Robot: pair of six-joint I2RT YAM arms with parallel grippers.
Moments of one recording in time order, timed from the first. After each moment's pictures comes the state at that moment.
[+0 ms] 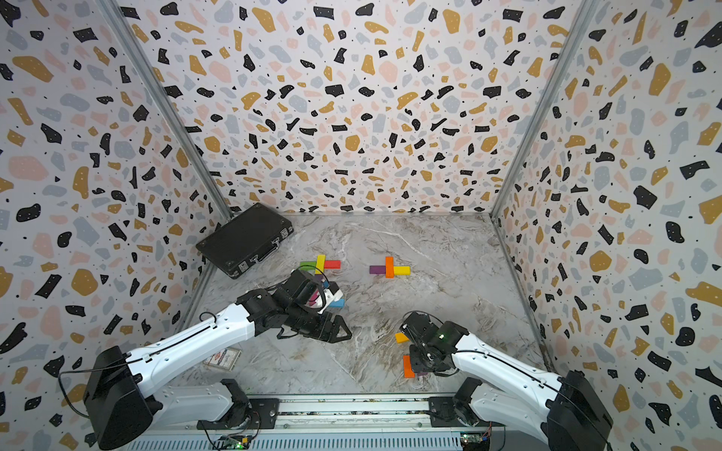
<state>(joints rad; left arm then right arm) -0.76 1.25 0.93 -0.72 0.51 -0.50 0.84 1.03 0.56 -0.97 0.03 0.75</state>
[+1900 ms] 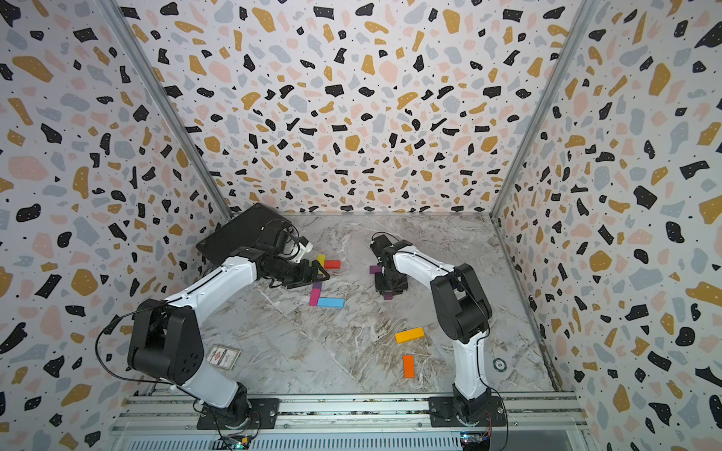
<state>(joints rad) -0.24 1.60 1.17 -0.66 0.60 -0.27 0.55 2.00 1.50 -0.94 -0.04 0.45</state>
